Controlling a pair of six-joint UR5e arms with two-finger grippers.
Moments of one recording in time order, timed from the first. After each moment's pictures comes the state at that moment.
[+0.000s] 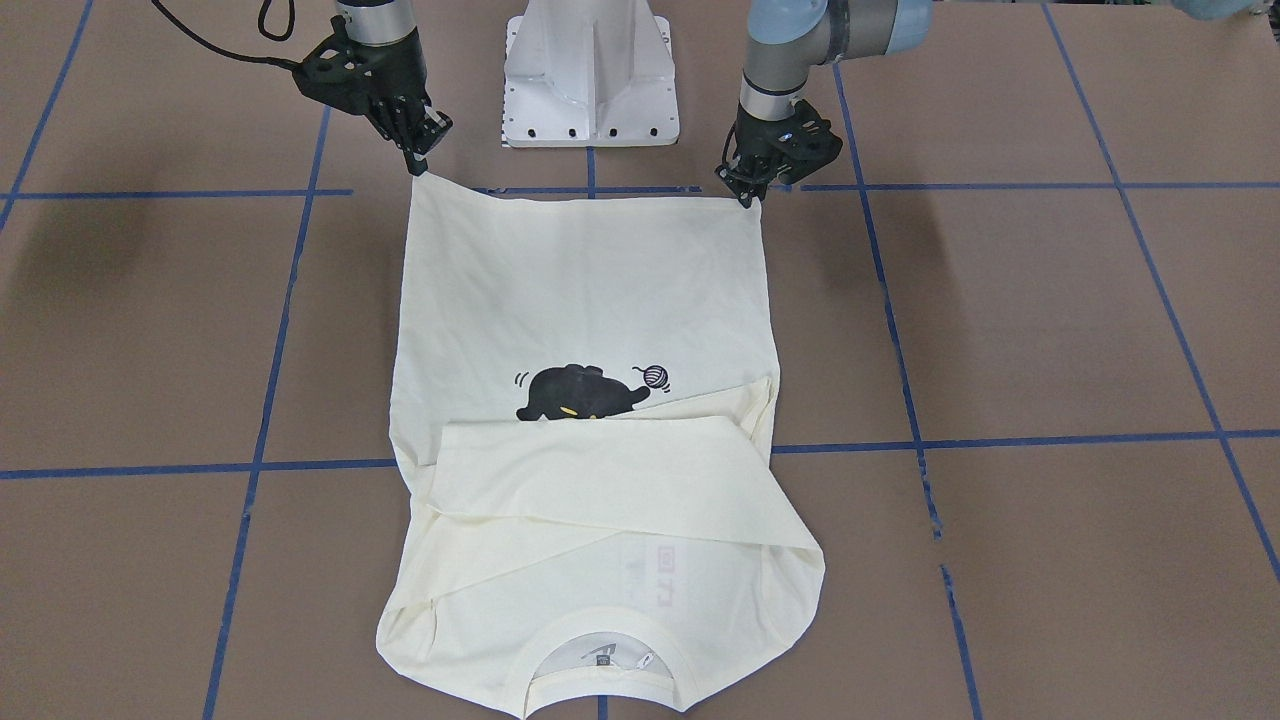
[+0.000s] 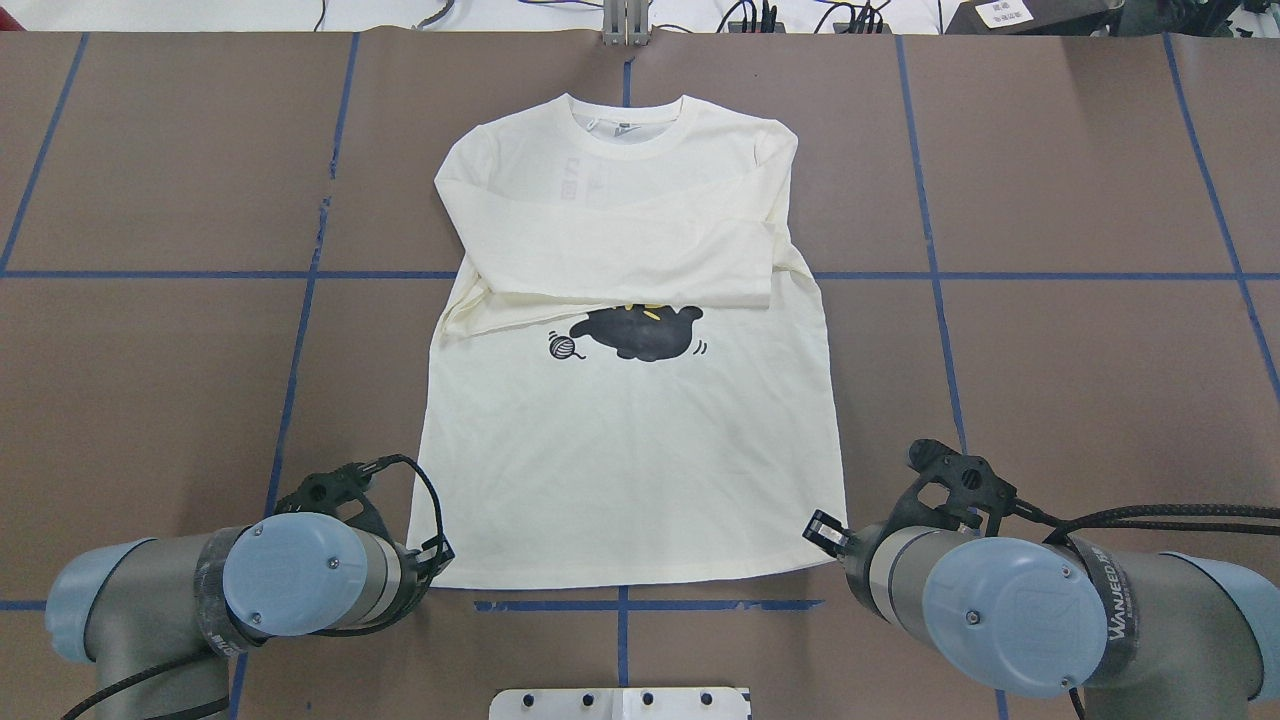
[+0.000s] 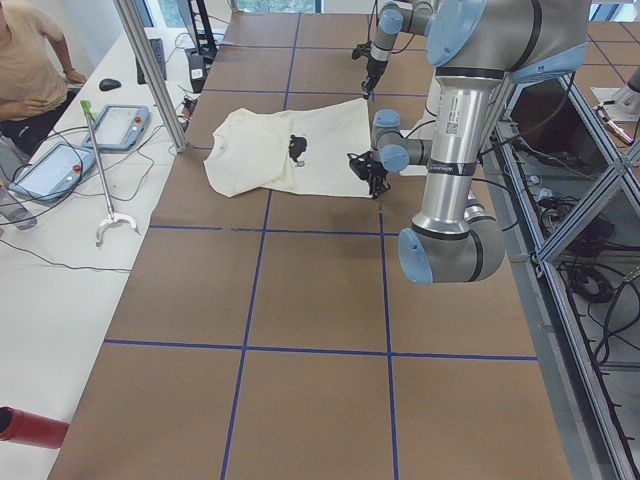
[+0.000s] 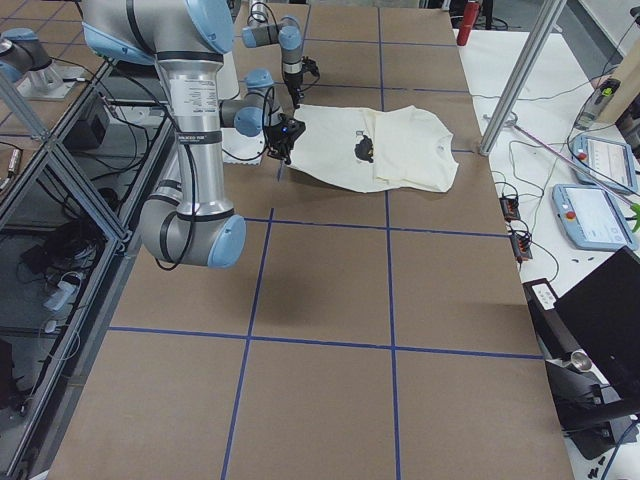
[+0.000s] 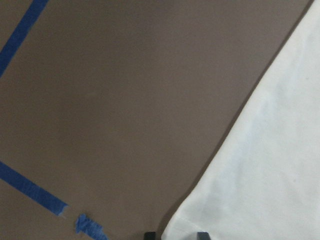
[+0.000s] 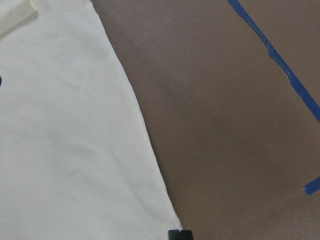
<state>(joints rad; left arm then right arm) -0.21 -1.81 -1.99 -1.65 -1.67 -1.96 0.17 -1.41 2.26 -1.64 1.49 2.01</state>
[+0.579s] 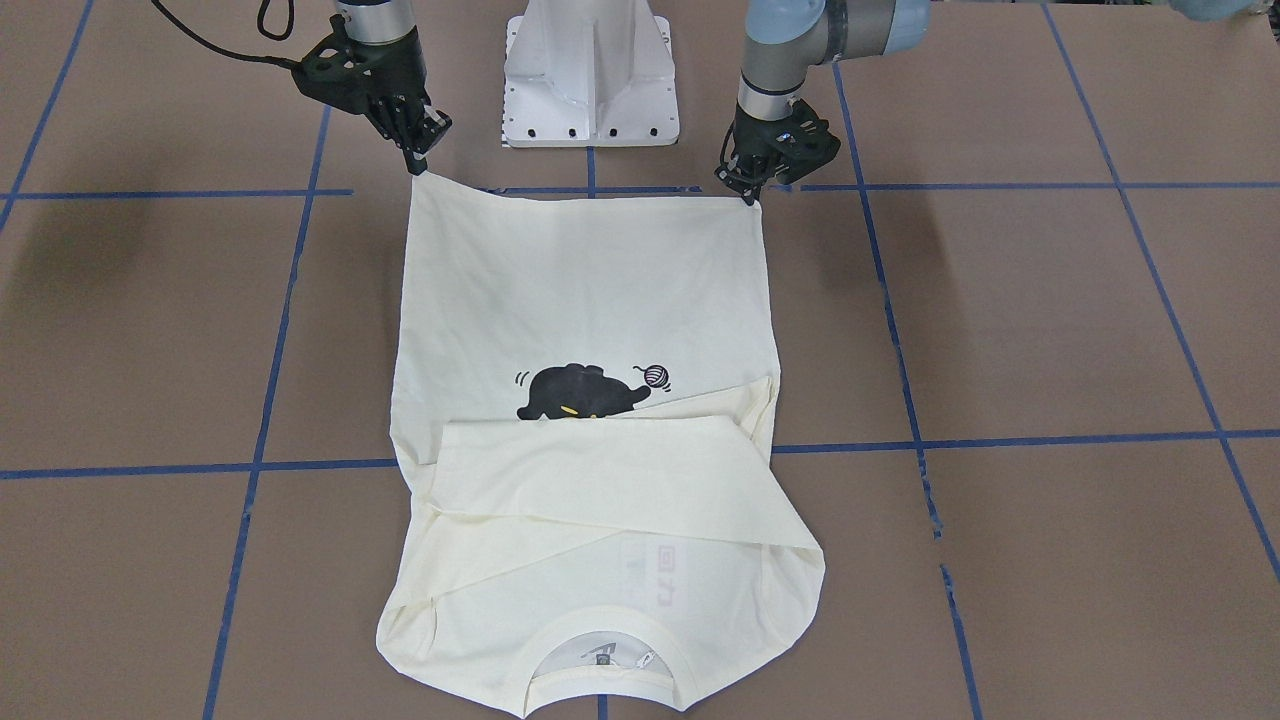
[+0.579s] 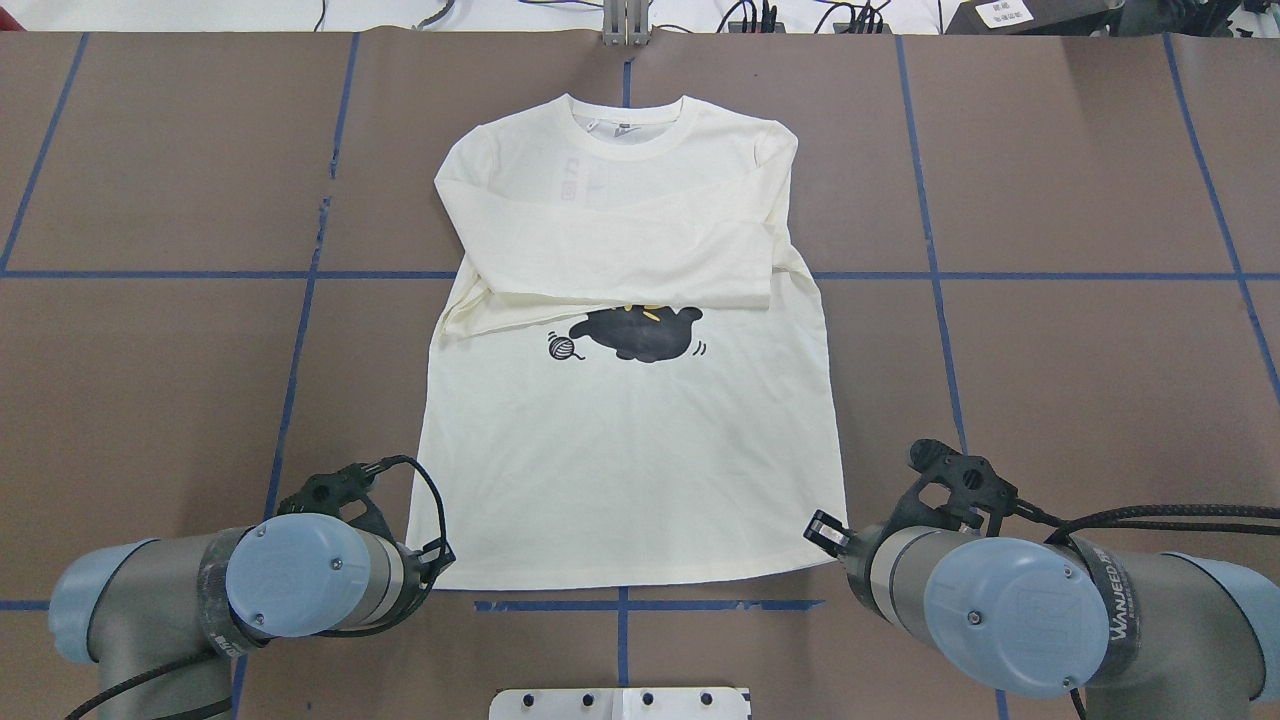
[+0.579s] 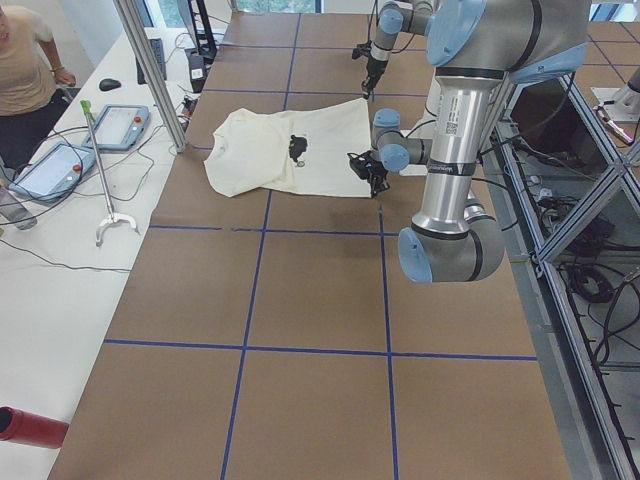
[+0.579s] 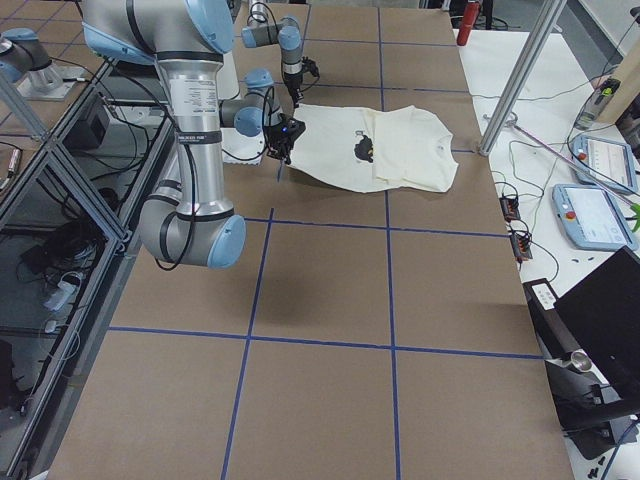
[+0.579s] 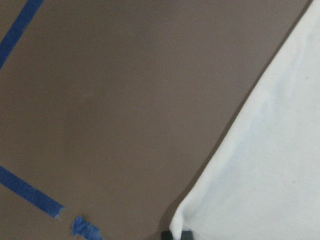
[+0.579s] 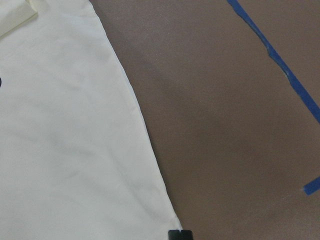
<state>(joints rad) -0.21 -1.82 -2.00 -1.64 -1.67 -1.96 0.17 -1.41 2.26 -1.64 1.49 2.01</state>
